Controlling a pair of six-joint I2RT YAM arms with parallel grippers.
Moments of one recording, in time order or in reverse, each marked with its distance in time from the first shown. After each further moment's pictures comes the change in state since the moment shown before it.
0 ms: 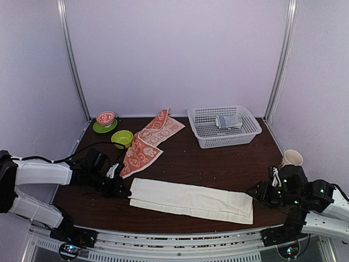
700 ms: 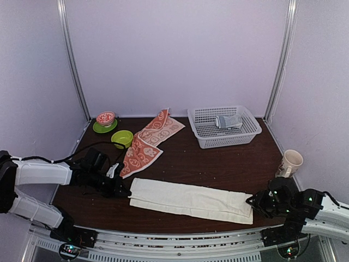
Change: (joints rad) left arm 0.000 -0.004 0.000 0.000 0.000 0.000; right arm -0.003 -0.011 -0.200 0.077 0.049 0.246
